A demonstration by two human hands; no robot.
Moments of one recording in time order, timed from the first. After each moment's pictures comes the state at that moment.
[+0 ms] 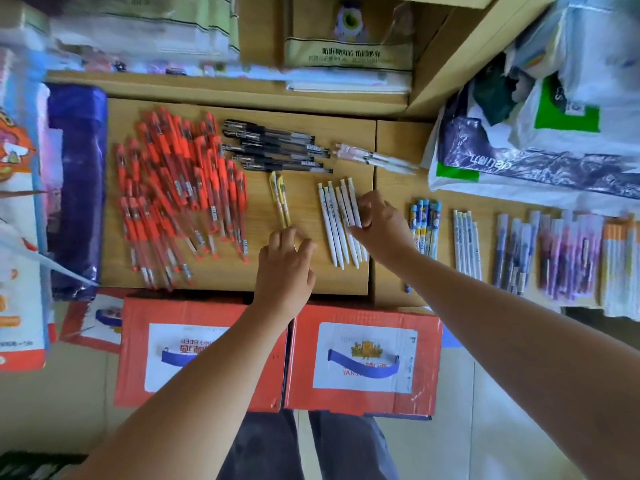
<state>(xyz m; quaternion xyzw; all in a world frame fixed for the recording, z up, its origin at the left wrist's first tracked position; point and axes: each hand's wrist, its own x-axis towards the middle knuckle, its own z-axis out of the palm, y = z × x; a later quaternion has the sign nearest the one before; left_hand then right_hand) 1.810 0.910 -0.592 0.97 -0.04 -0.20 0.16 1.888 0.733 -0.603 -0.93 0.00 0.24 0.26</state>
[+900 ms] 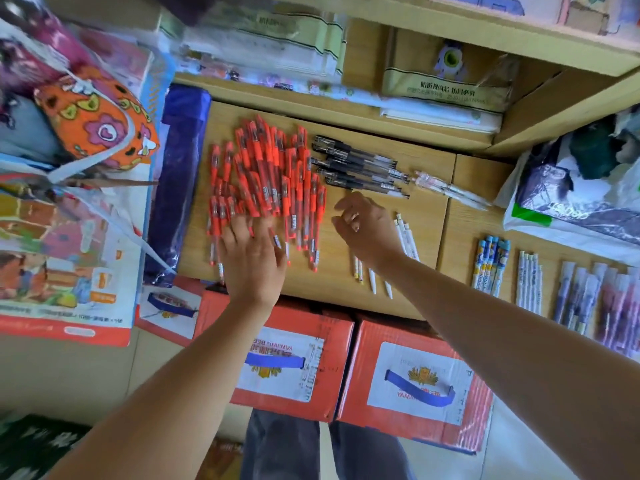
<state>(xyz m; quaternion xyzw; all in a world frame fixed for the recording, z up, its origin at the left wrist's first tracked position) 1.811 1.046 -0.586 0.98 0.18 -0.06 0.11 1.902 0.873 -0.585 -0.90 -0.09 0.21 0.38</state>
